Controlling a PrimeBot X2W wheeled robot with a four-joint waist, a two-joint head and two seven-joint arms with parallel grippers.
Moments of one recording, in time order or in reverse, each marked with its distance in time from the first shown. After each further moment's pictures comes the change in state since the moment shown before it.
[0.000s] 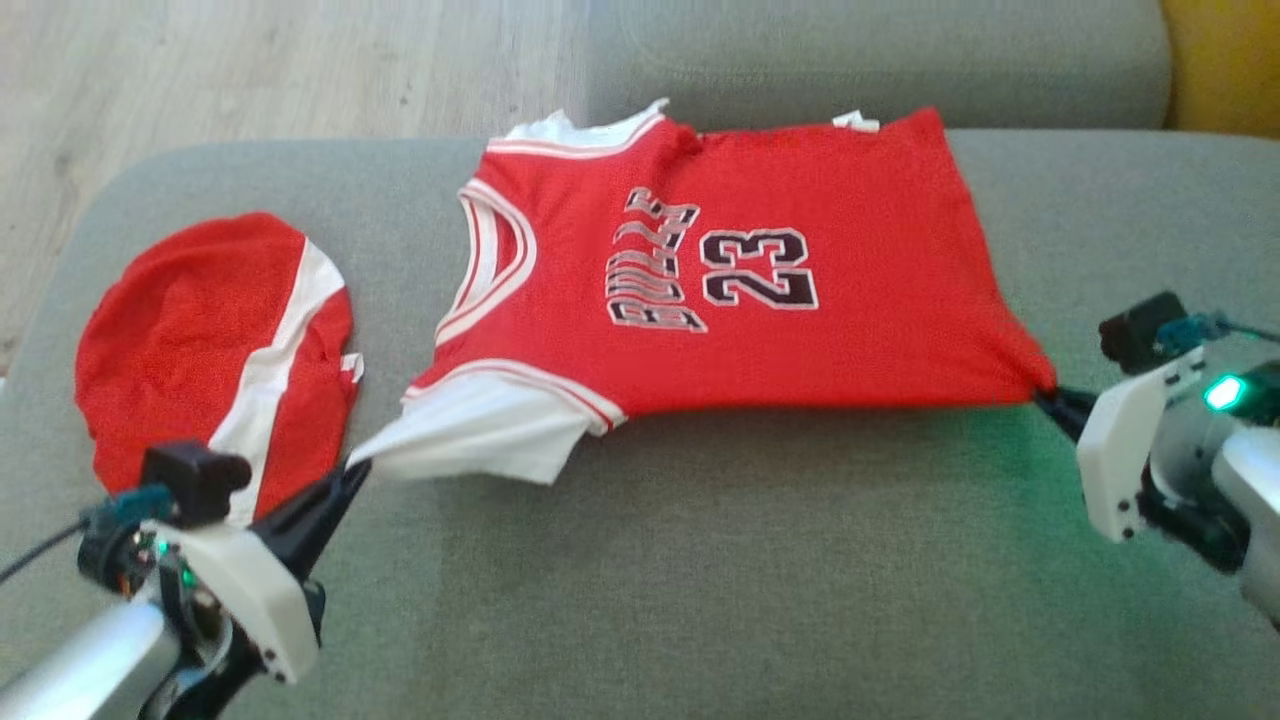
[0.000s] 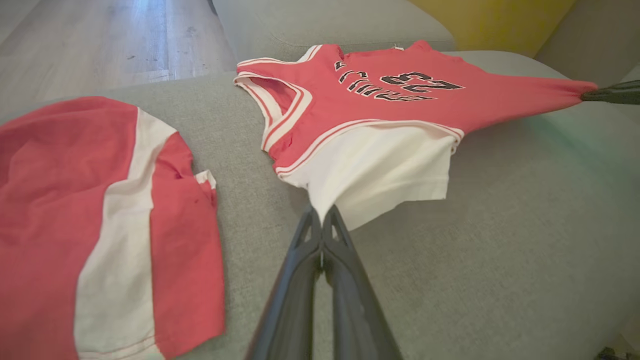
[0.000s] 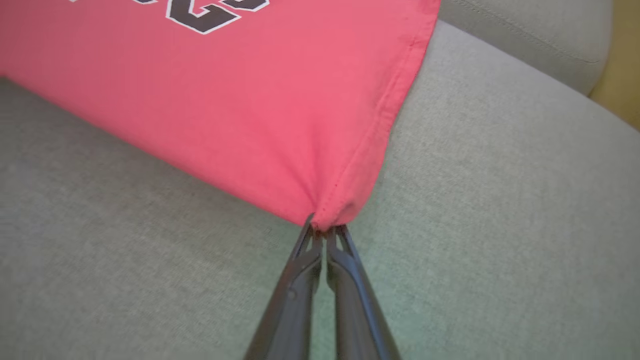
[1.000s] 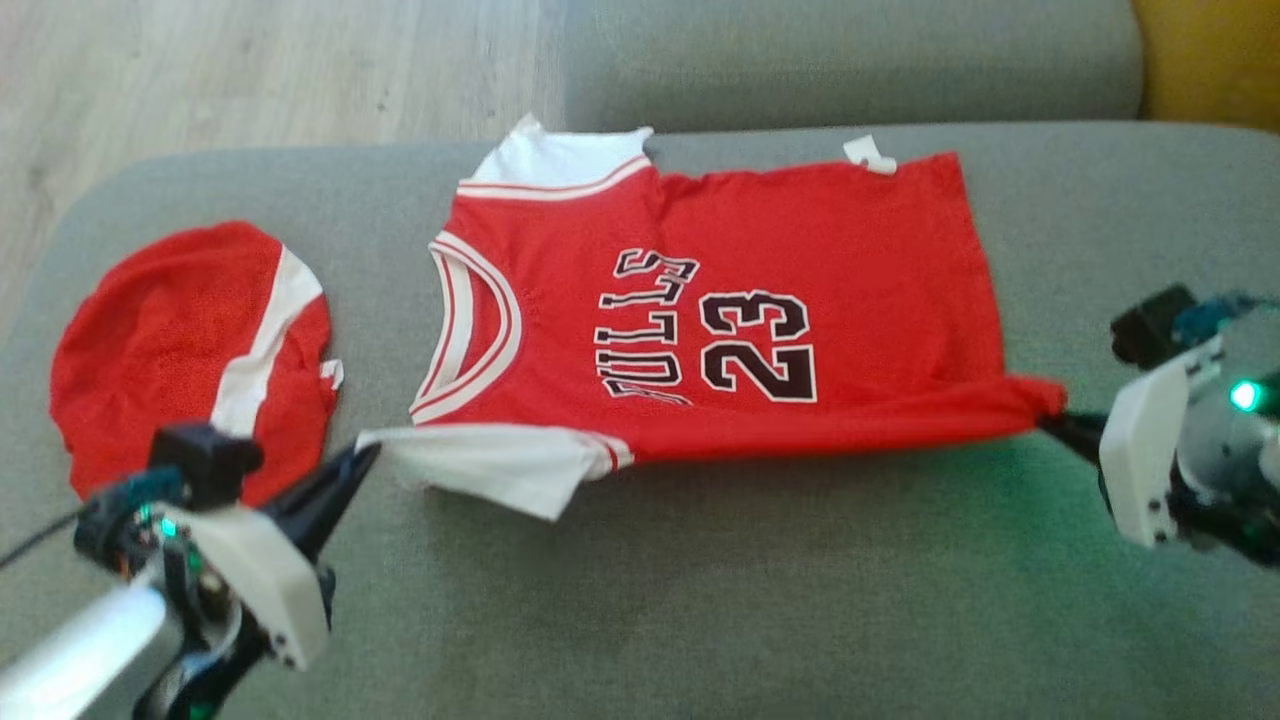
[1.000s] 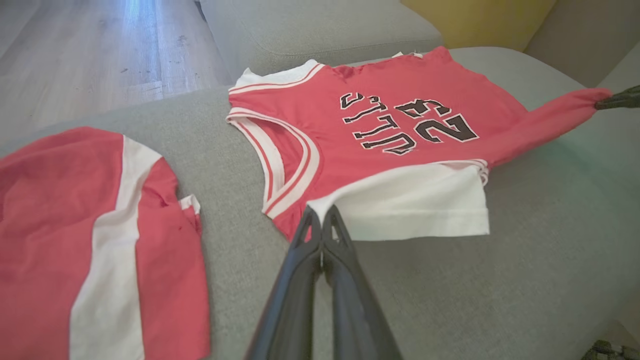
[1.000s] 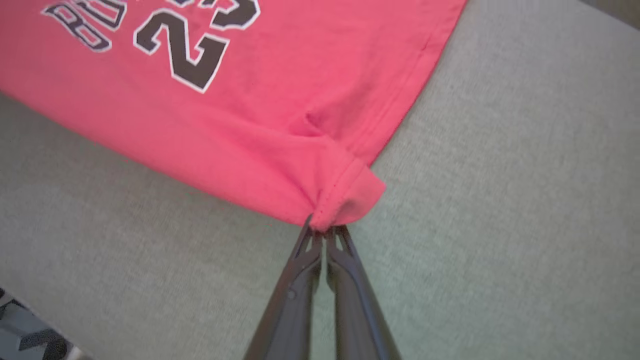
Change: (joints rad) left arm 0.034 0.071 -0.009 -0.196 -0.006 0.121 0.076; right arm 0.080 -0.135 -0.046 -0.284 0.149 0.000 0.267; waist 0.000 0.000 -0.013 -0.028
